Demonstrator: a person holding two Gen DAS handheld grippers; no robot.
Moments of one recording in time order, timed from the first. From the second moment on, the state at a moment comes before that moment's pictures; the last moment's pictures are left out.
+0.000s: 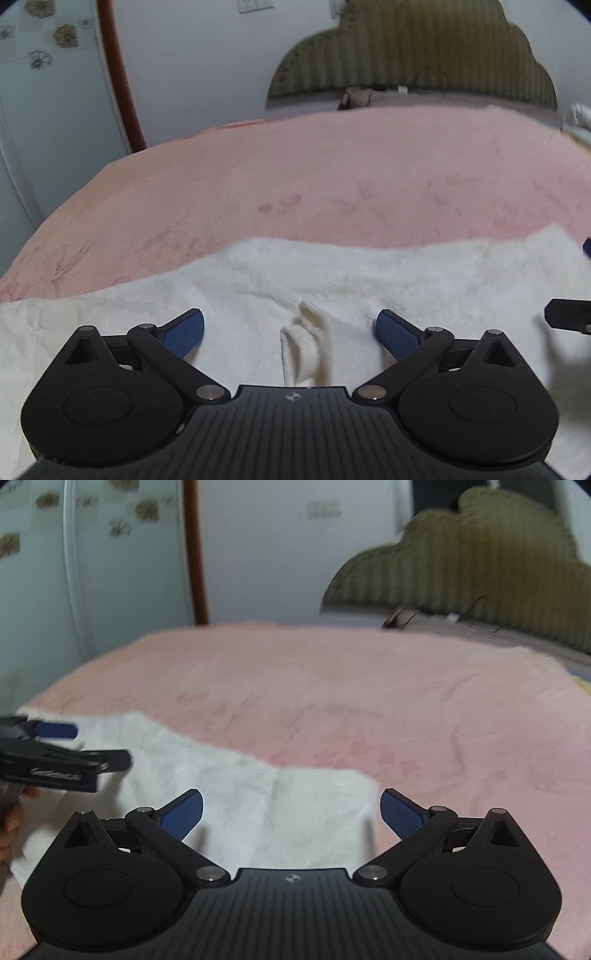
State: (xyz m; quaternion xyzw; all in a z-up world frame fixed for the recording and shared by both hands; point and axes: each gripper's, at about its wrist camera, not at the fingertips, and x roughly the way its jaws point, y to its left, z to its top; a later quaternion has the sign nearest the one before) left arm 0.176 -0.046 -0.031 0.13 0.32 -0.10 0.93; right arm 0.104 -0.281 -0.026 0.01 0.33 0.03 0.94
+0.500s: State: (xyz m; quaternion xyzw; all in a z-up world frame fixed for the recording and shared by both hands) left arm 0.115 -0.025 -0.022 0.13 0.28 -0.12 0.94; right arm 0.017 -0.284 -0.039 -0.10 0.32 -0.10 0.94
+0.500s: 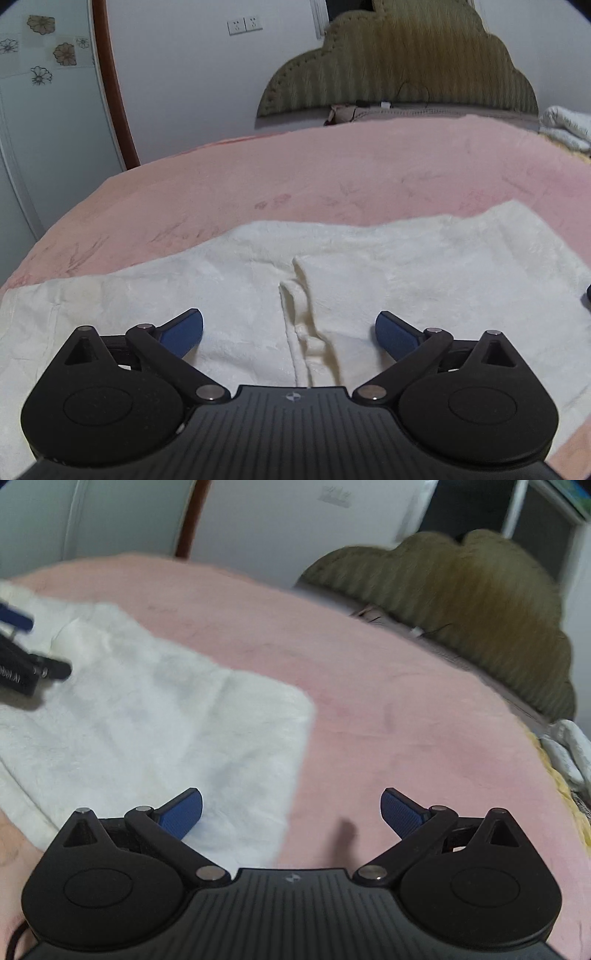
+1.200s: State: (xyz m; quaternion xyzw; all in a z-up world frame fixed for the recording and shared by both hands) left arm 0.105 -0.026 -0.040 0.11 0.29 -0.12 0.94; right arm 0.029 -0.235 -0.049 -0.01 0.32 0.02 0.95
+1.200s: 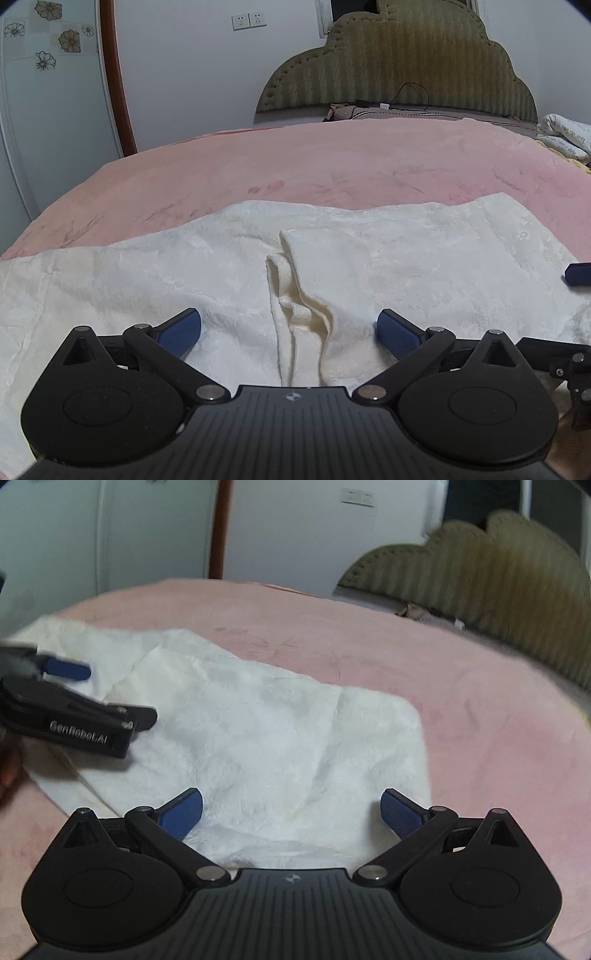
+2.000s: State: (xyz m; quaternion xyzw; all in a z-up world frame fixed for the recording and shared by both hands) left arm 0.113 -0.012 -0.044 0.07 0.31 -0.14 0.94; right arm 0.027 -0.243 -0.048 0.02 0.33 0.03 0.94
